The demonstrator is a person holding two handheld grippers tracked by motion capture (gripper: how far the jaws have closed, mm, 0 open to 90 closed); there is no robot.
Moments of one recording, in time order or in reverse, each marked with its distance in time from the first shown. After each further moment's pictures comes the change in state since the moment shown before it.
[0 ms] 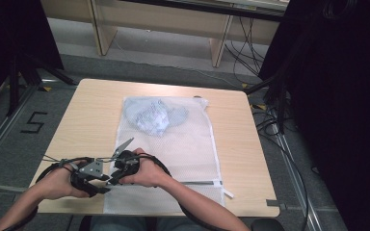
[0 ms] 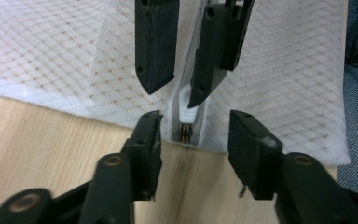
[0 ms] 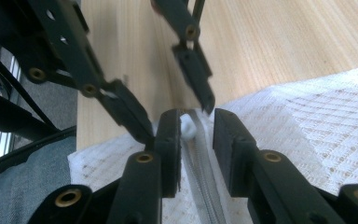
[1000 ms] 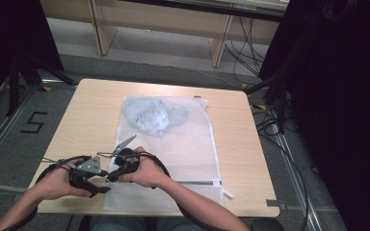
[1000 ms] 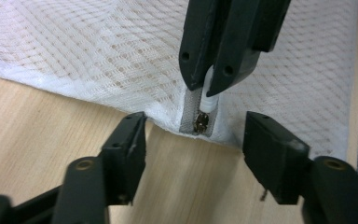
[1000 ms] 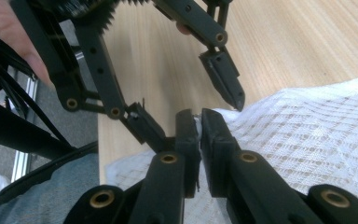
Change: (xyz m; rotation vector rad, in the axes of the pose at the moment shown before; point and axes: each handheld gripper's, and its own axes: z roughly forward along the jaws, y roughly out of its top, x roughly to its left) left arm 0.008 -0.006 0.003 -0.064 0.027 -0.061; right arm 0.005 0.005 -0.010 -0.056 0.027 0.076
